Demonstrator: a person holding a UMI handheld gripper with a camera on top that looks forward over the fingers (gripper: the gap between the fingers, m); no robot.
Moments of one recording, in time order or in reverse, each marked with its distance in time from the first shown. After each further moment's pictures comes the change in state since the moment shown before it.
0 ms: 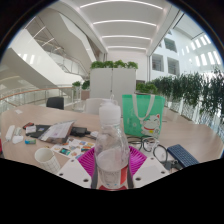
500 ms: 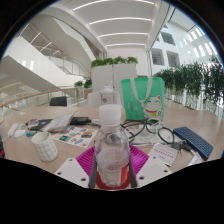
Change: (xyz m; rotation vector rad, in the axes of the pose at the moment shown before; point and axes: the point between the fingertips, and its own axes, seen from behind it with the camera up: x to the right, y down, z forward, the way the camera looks) arm 0.020 0.067 -0.007 -0.024 -0.060 0.073
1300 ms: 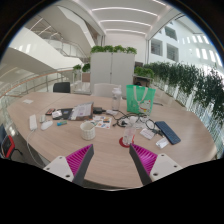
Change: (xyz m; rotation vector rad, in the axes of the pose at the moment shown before) arm -0.119 -0.068 -0.292 -0.220 0.106 -0.074
